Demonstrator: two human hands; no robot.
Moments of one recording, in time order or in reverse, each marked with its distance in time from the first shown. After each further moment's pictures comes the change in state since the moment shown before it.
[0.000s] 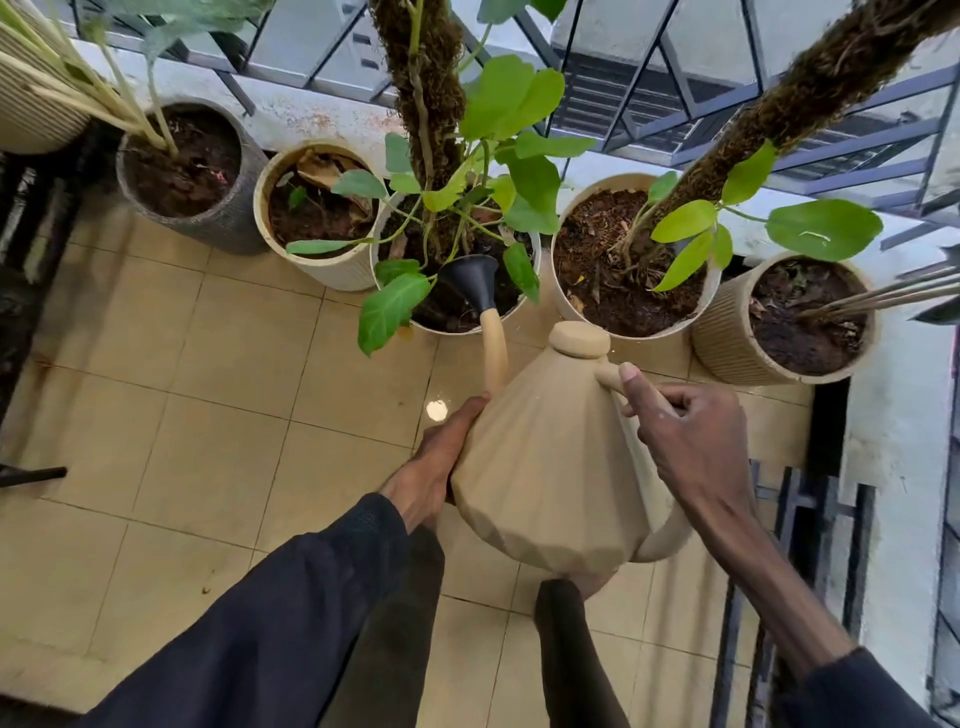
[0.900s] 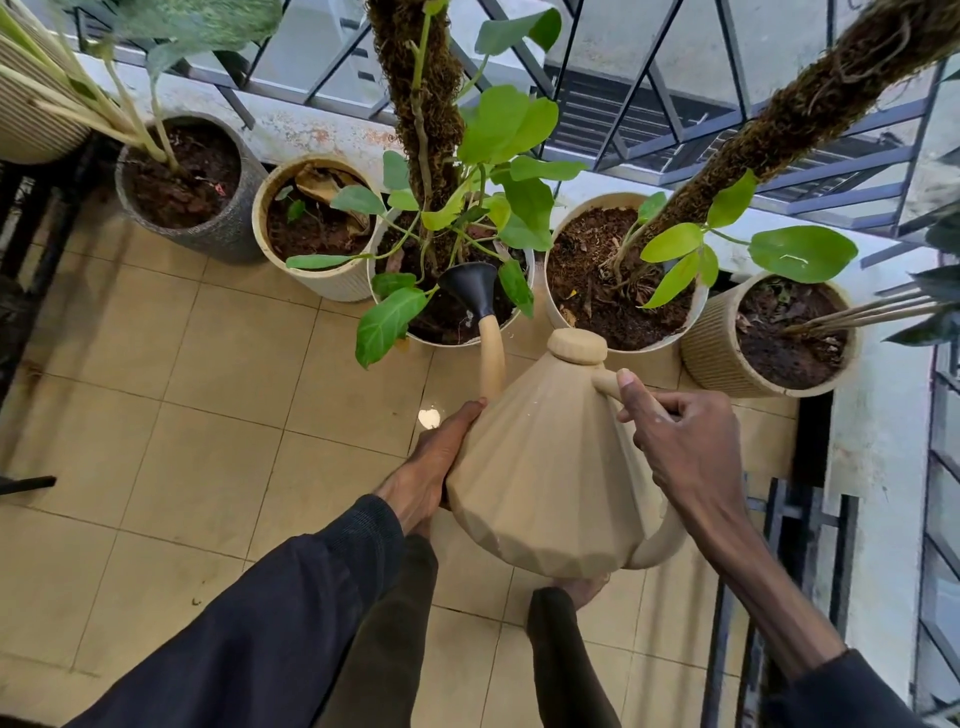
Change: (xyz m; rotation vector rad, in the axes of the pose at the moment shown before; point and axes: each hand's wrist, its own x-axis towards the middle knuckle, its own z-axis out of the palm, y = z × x) left_hand -0.012 0.017 0.003 -0.007 -0.002 -0.015; right_hand 0.004 -0.016 -0.008 0.018 0.000 0.054
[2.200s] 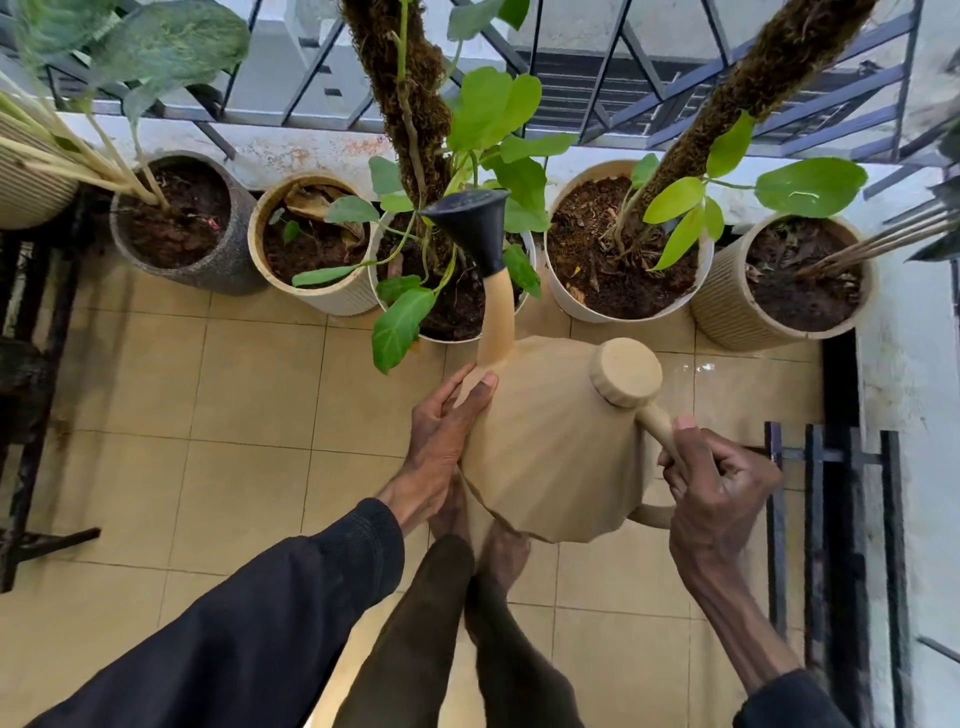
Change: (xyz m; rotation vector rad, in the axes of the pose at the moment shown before) left_hand -0.027 0.016 -0.030 -0.038 -0.095 0.453; right_hand -0.075 0.045 0.047 0.380 0.405 -0.060
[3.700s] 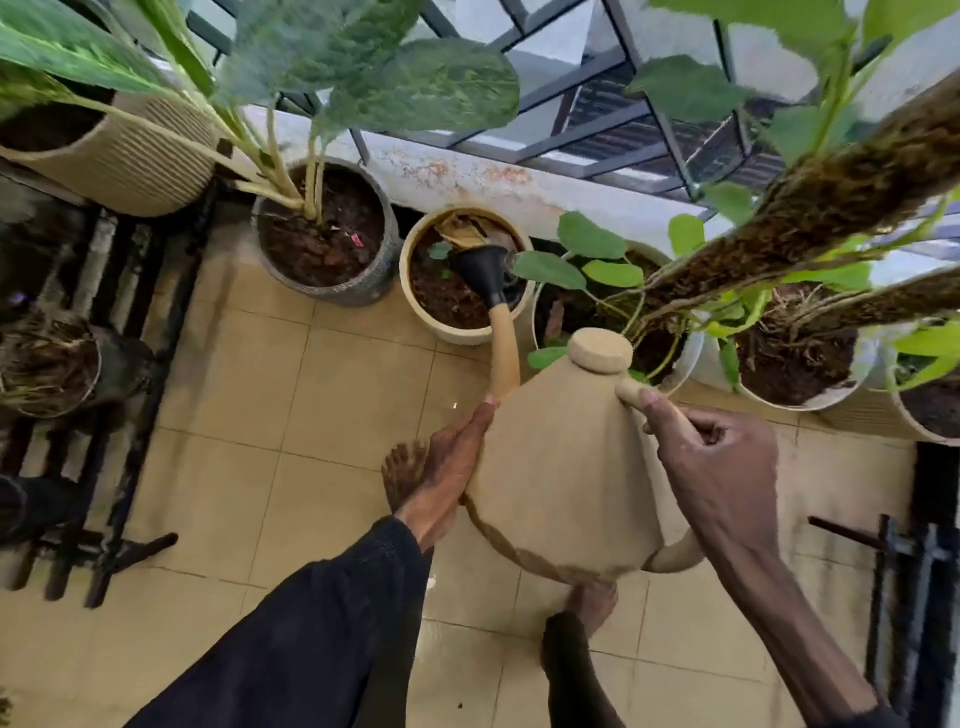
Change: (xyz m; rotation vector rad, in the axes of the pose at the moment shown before) left_hand 0.068 0.106 -0.254 0.118 0.037 -0.193; right_hand -0.027 -0.165 0.280 -0.381 -0.311 0.030
